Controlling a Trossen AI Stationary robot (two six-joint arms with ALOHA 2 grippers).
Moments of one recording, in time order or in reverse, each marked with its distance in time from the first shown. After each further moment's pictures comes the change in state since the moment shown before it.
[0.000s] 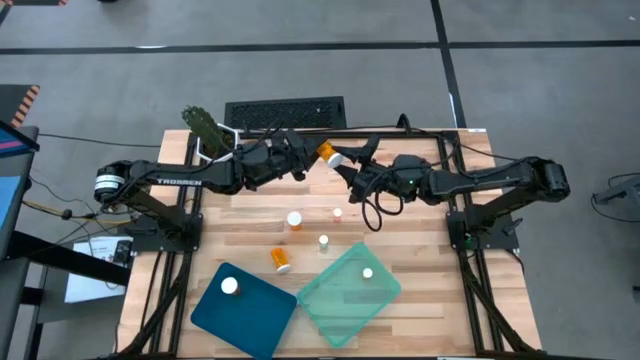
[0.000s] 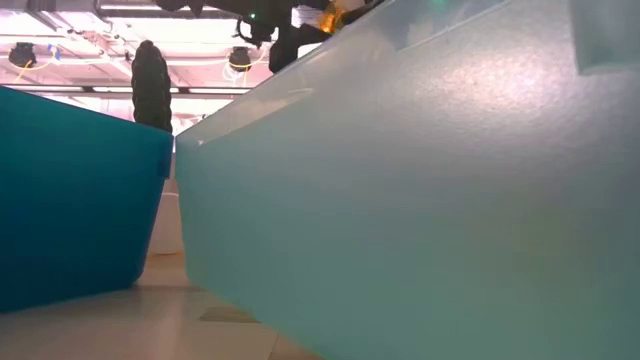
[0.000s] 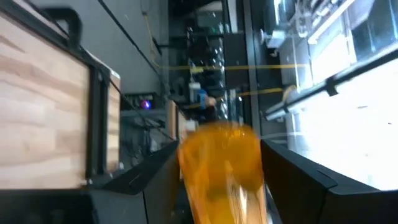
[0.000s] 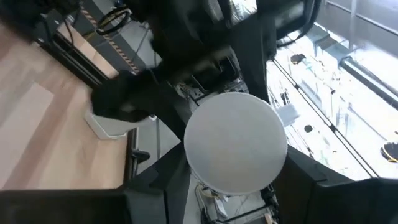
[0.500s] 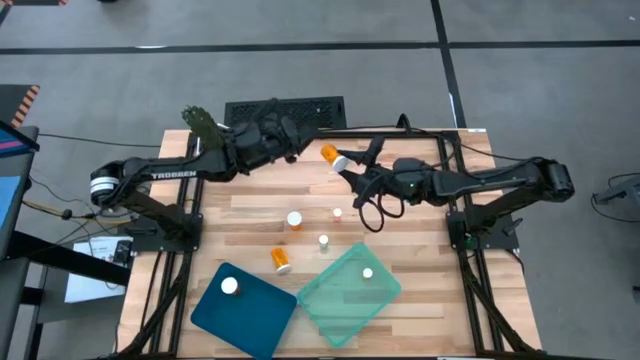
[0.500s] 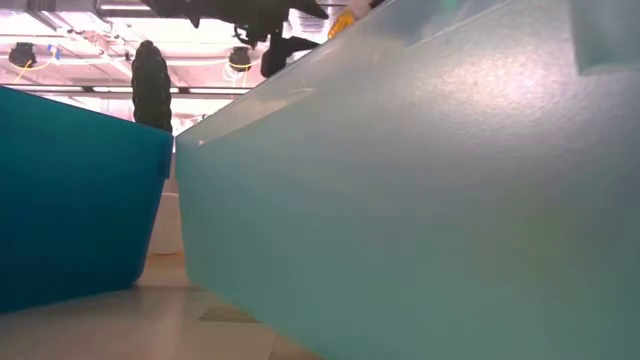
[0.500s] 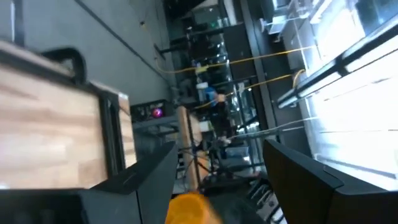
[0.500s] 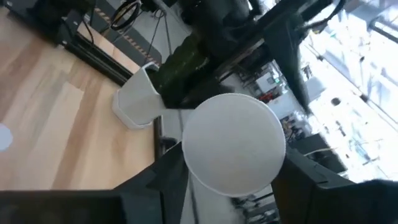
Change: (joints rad) left arm 0.137 -0.039 0.000 -0.039 0.156 0.168; right arm 0.024 -0.041 -0.001 -0.154 0.060 0.195
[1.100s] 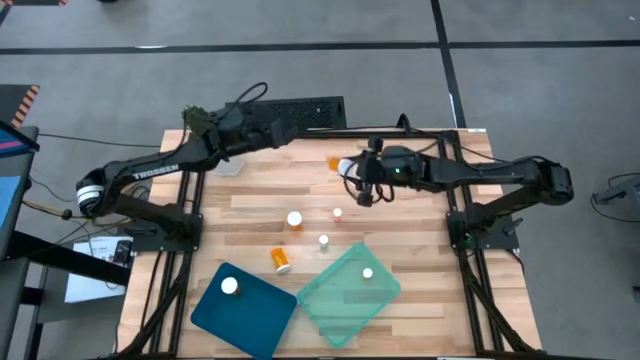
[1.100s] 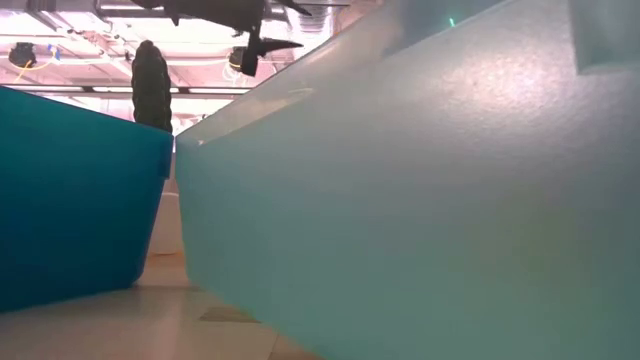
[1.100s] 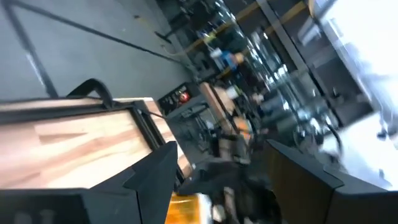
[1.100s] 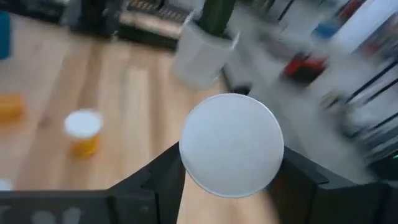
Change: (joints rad) left arm 0.147 -0.128 0.000 -0.203 0.290 0.403; right arm -0.163 -0.003 -0.002 -0.314 -0.265 0.554
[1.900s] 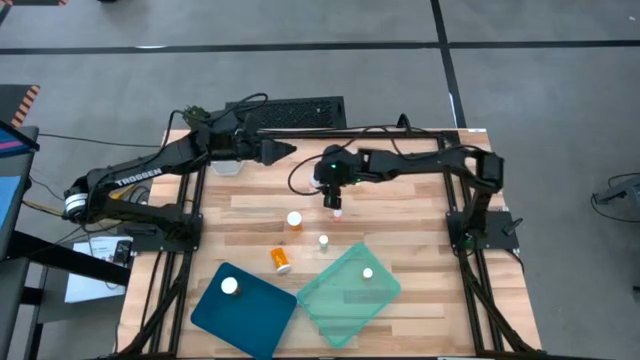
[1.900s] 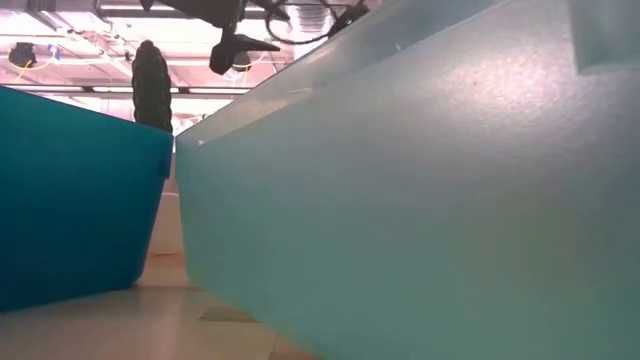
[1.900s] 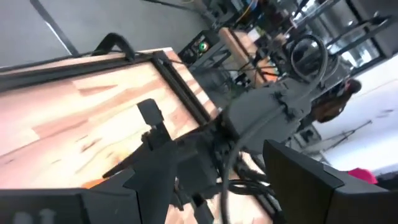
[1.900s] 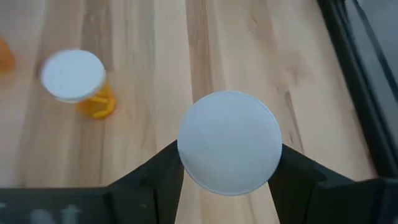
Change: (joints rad) left arm -0.003 -0.132 0.000 -0.348 0.114 0.168; right arm -0.071 0.541 0.389 -0.265 -0.183 0.101
